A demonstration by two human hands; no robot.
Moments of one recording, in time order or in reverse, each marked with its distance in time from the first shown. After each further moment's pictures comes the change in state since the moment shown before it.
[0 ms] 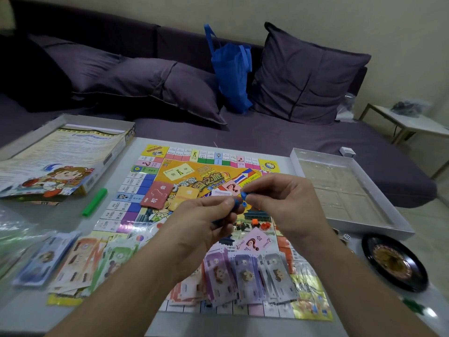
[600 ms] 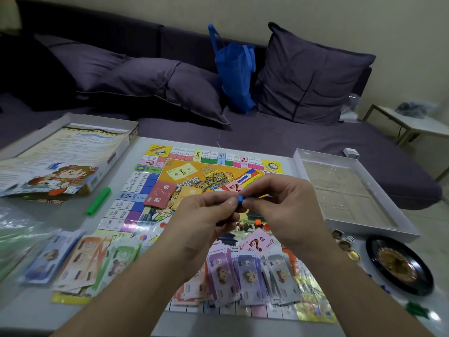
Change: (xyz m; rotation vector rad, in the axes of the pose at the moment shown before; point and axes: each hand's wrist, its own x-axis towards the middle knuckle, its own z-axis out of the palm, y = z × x) left_hand -0.003 0.000 0.000 0.065 0.035 0.114; right_hand -0.003 -0.001 0.008 -0.131 -0.019 -0.114
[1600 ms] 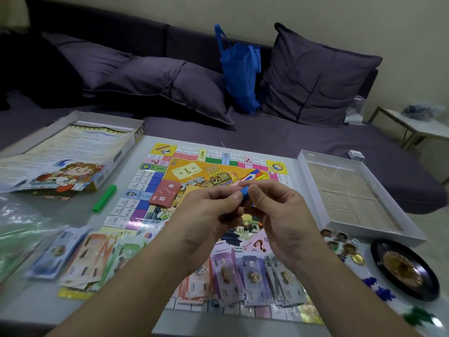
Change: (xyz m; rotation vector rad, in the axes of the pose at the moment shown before) left_hand 0.001 0.009 -0.002 -0.059 -0.042 -0.004; right_hand -0.004 0.016 0.023 0.563 0.058 0.294
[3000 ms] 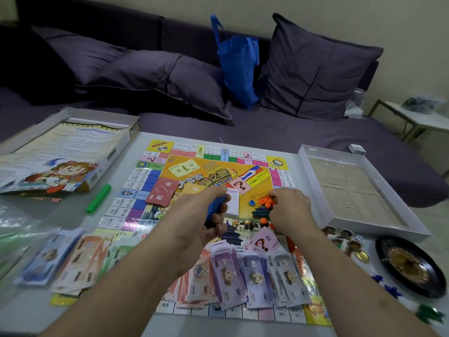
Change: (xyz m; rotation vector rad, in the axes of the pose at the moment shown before) left_hand 0.020 -0.005 -0.014 0.007 0.190 -0.185; right_hand 0.071 0.061 -0.072 -1.600 0.141 0.110
